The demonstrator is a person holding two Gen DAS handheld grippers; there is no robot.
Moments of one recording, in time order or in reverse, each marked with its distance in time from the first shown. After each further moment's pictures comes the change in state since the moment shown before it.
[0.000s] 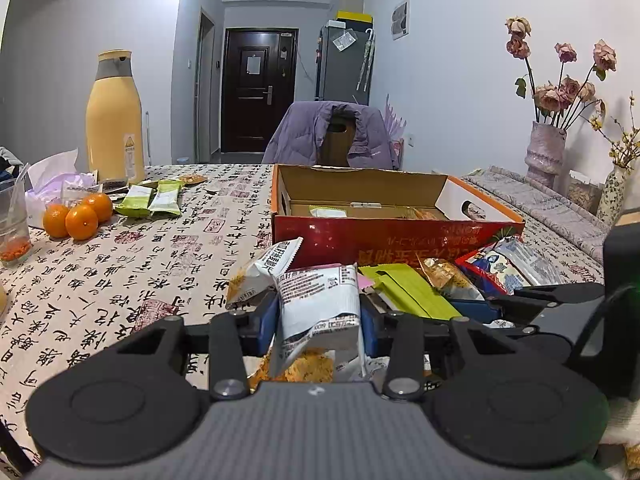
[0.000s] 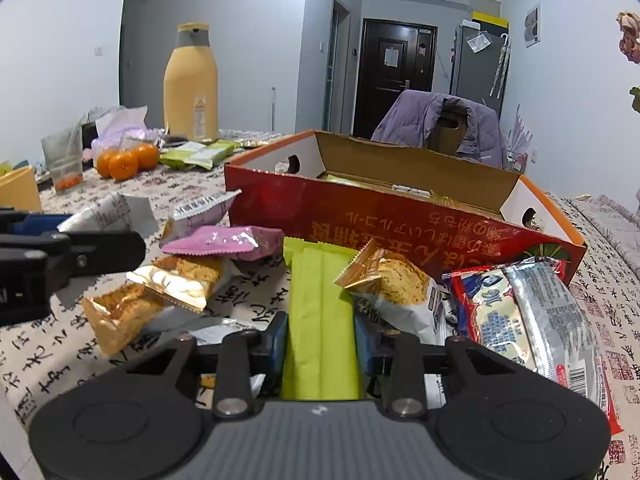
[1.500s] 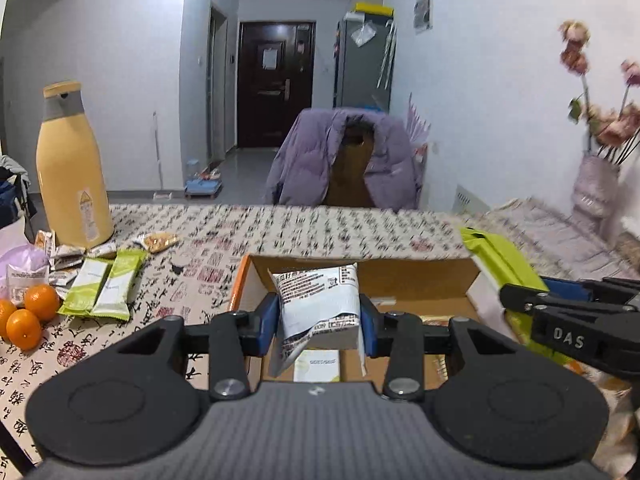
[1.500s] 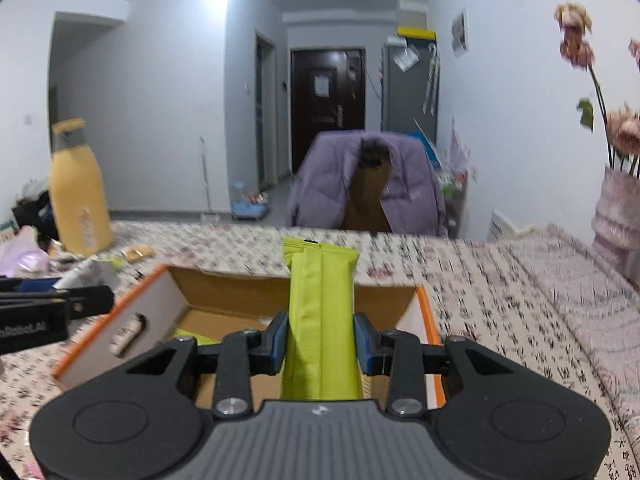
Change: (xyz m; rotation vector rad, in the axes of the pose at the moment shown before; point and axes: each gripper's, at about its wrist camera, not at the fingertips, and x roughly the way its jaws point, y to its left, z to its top) left arm 0.159 -0.042 0.152 -0.005 0.052 0.086; right arm 0.058 -0.157 0.143 0.155 -0.075 -0.139
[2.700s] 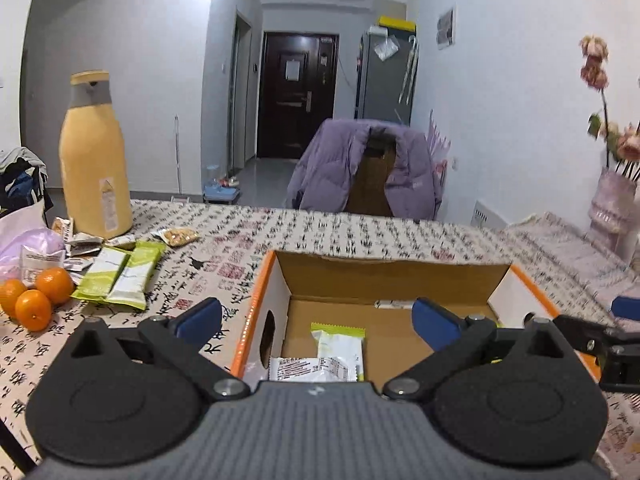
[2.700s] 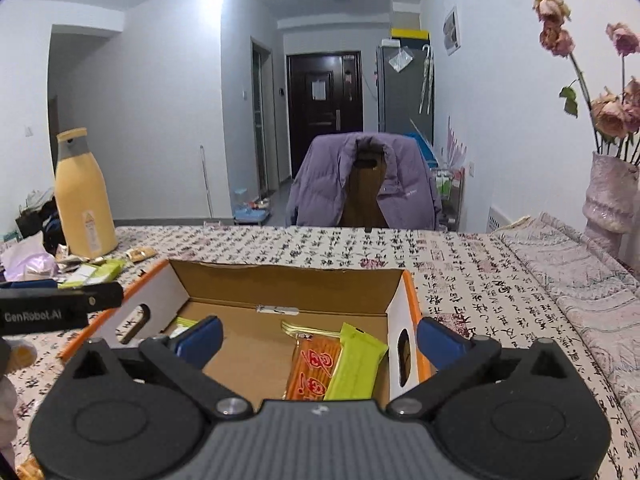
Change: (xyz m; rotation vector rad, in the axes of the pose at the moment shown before) left arm -0.015 0.019 -0.020 -0.068 -0.078 0.030; right arm -0.037 -0.010 -0.023 0.028 -0.048 0.020
